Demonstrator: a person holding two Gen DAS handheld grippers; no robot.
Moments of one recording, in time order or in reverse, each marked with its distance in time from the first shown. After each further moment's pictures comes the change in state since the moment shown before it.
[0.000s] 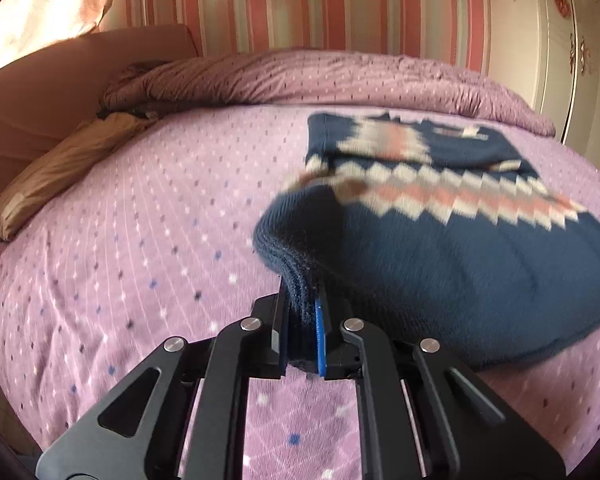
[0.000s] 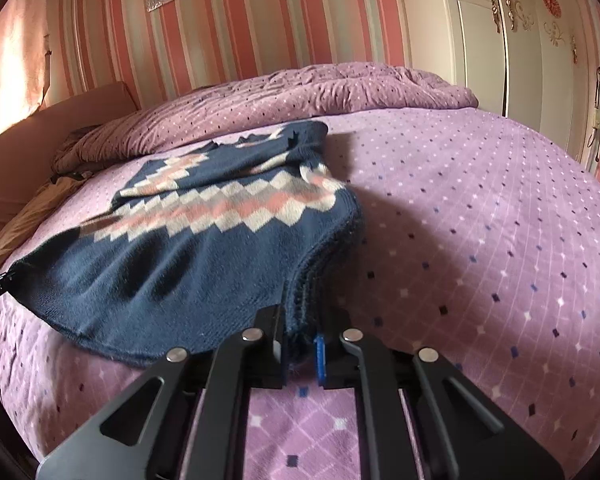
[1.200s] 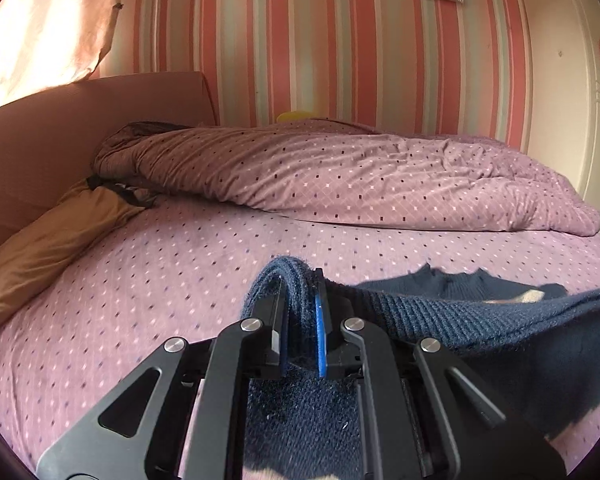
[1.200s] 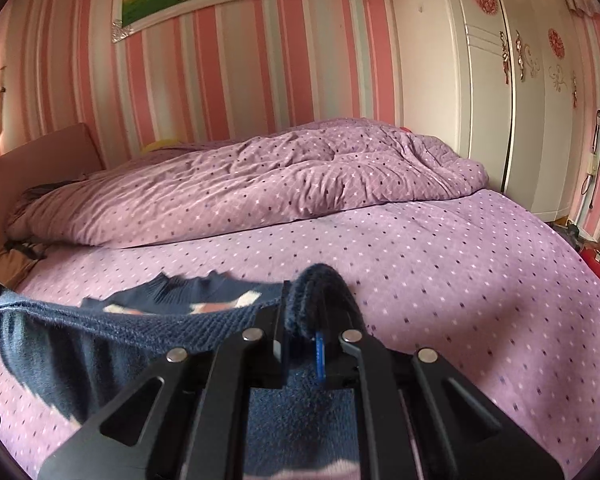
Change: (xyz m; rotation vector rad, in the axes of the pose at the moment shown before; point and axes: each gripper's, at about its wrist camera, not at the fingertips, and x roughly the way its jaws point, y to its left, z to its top) left arm 0.168 -0.030 0.256 -0.078 -0.168 0.094; right arm 0.166 0.022 0.278 0.000 -0.123 -0.114
